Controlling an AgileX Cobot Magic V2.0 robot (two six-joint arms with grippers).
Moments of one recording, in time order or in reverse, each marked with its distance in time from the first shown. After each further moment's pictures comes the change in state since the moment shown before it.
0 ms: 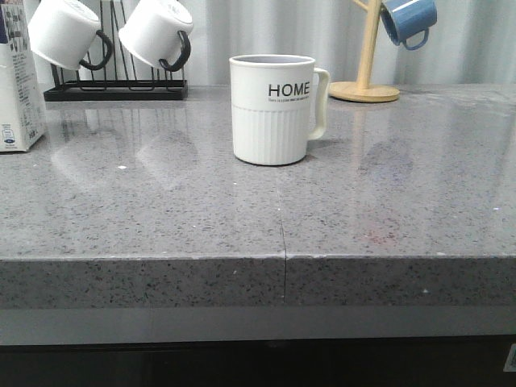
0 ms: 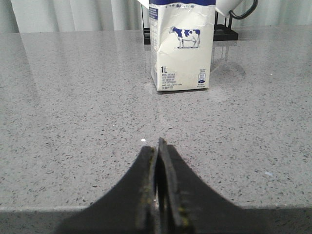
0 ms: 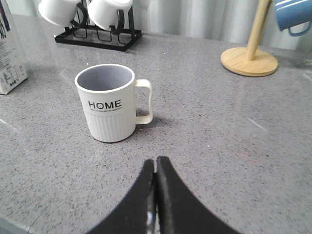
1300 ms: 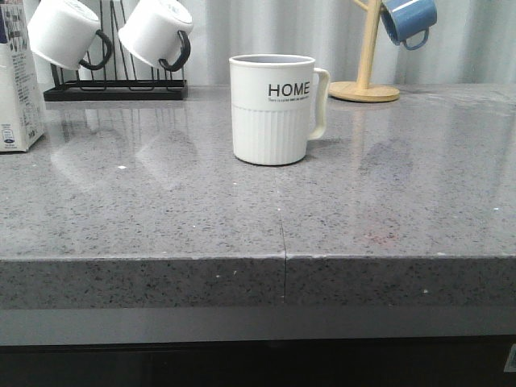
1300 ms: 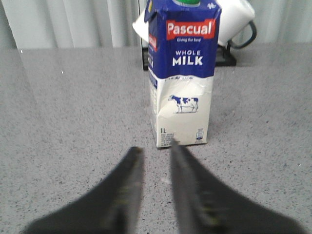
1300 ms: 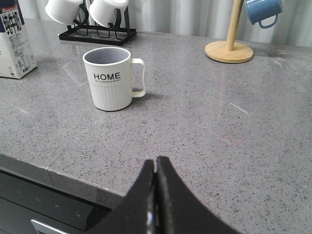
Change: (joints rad) left arm 0.000 0.483 -0.418 -0.010 0.033 0.006; right arm 0.000 -0.479 0.000 -0.003 0.457 0.000
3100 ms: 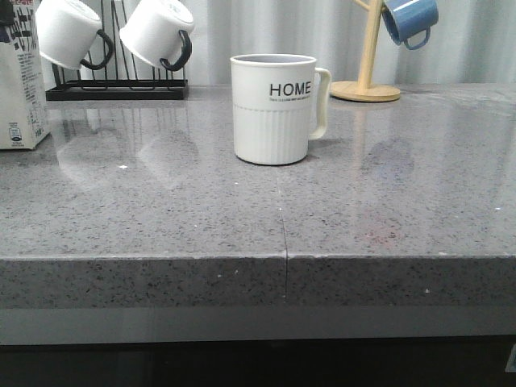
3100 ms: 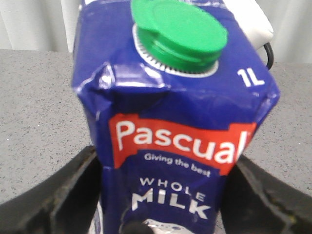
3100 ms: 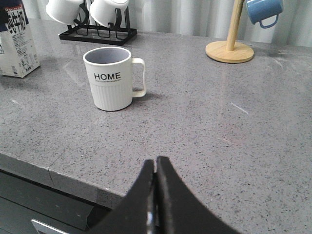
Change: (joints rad) left arm -0.134 0.922 -0.396 -0.120 -0.512 0.000; right arm 0.000 0.000 0.000 0.000 0.000 0.000
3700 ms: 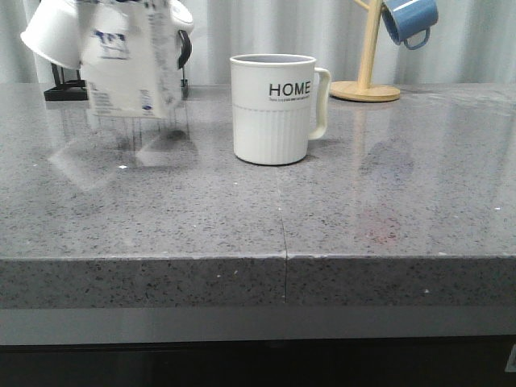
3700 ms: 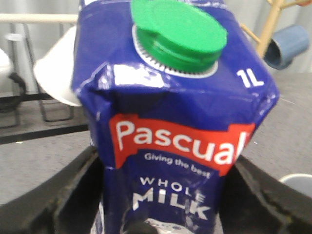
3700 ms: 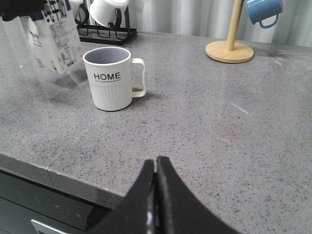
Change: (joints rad) left arm -0.324 0.033 -0.097 -0.031 -0.037 0.000; right arm 0.000 0.000 0.000 0.000 0.000 0.000
